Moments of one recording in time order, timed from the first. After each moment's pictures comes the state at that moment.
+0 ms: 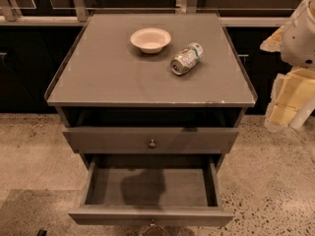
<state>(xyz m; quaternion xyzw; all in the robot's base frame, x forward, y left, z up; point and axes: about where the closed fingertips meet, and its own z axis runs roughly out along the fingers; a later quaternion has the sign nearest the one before) 0.438 -0.217 0.976 -0.60 0.78 -0.03 0.16</state>
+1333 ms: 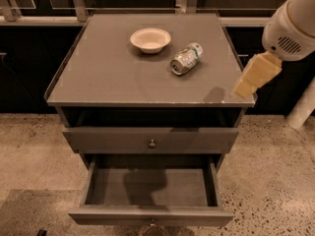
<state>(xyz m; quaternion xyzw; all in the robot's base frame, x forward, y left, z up) 0.509 -0.218 0.972 -0.45 0.85 -0.06 0.25</state>
